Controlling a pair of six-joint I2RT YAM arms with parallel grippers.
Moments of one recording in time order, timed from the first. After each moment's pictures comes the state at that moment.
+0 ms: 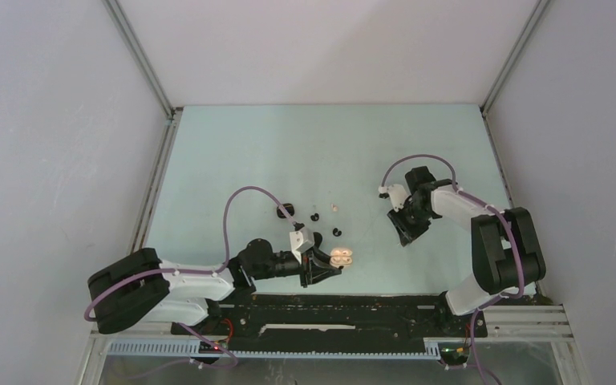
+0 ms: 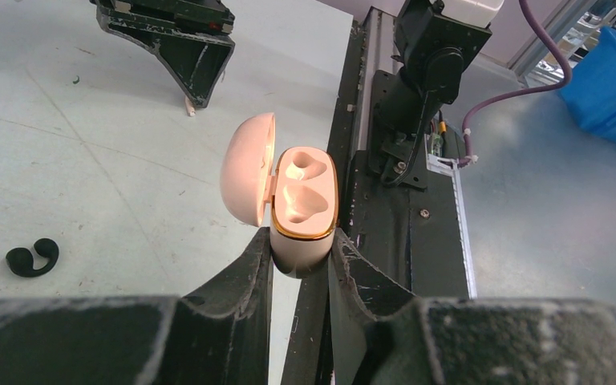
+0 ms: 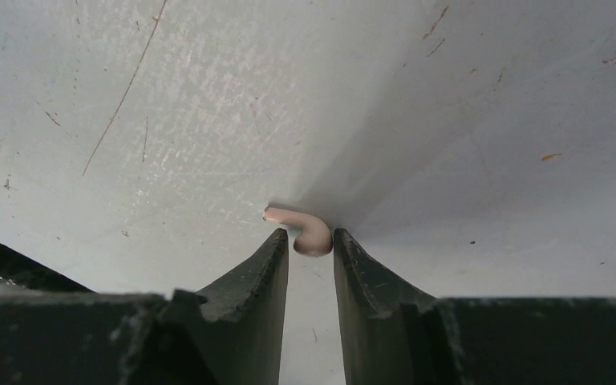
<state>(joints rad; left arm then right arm) -1.05 1.22 0.21 0.98 0.37 -0.29 0.22 1.57 0.84 -0.70 -0.25 -0.41</state>
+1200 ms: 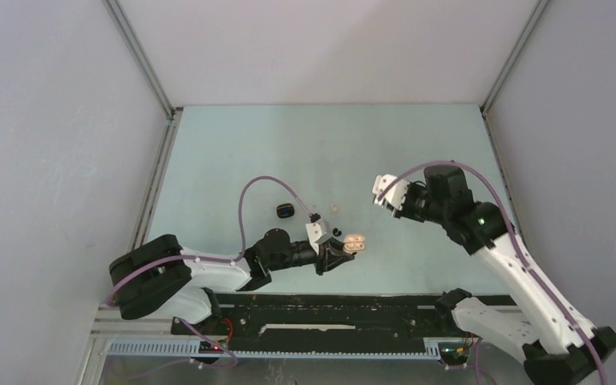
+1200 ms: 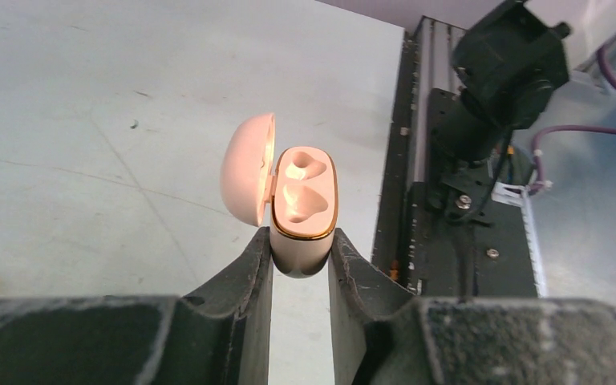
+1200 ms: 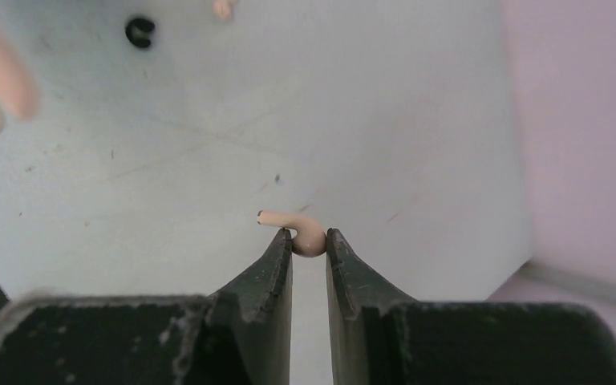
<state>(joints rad) -1.06 1.38 0.36 0.96 0.32 -0.18 0.45 0.98 1.01 -0.77 -0.16 -0.80</state>
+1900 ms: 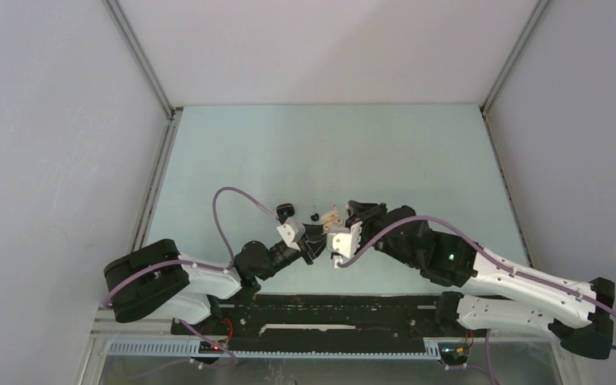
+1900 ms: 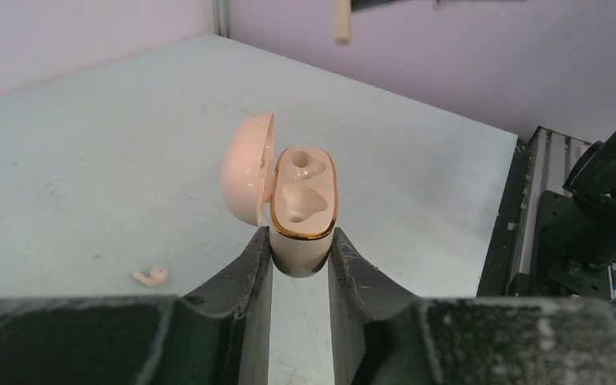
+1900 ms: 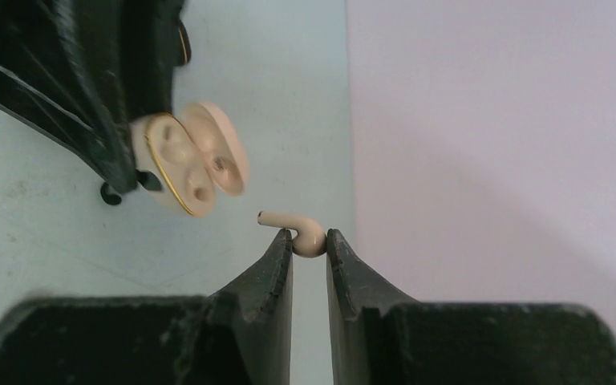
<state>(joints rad) -1.06 1.36 0.21 1.32 -0.04 -0.10 1.12 0.89 0.85 -0.31 0.26 -0.99</state>
